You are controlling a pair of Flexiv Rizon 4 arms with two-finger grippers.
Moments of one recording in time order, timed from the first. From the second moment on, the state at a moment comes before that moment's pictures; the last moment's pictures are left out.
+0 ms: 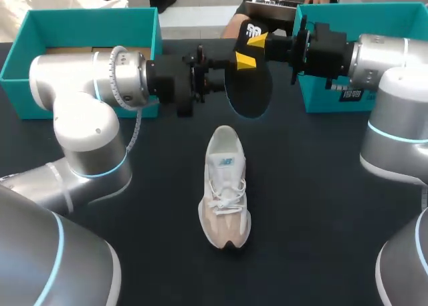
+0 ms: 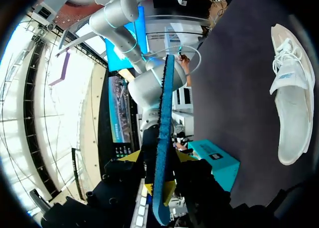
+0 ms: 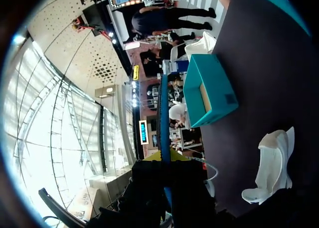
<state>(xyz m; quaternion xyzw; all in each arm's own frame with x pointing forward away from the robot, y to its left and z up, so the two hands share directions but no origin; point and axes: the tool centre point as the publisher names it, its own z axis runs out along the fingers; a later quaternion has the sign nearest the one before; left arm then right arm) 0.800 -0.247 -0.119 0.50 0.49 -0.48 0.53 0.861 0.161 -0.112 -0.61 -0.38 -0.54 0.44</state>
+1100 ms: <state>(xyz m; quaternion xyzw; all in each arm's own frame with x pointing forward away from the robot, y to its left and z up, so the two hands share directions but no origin) 0.789 -0.200 -0.108 0.46 0.53 -0.48 0.52 0.824 0.111 -0.111 -0.52 -0.48 -0.56 0.43</state>
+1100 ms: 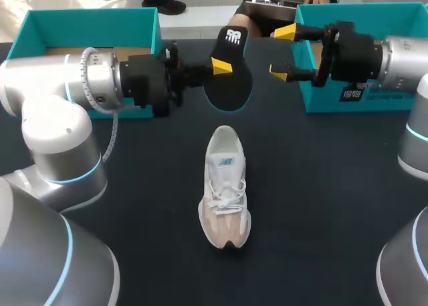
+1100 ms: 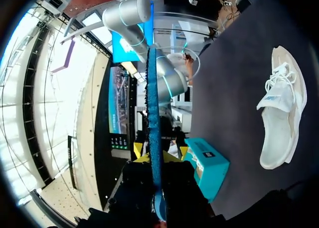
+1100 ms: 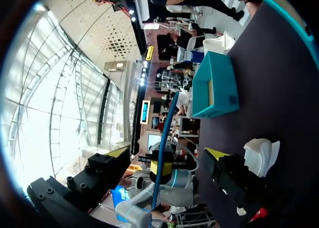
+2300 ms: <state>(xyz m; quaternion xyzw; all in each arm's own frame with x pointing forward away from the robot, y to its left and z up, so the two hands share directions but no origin) 0.764 -0.171 -0.102 0.46 0.55 -0.53 0.45 0.798 0.085 -0.102 -0.49 -0.53 -0.53 0.44</state>
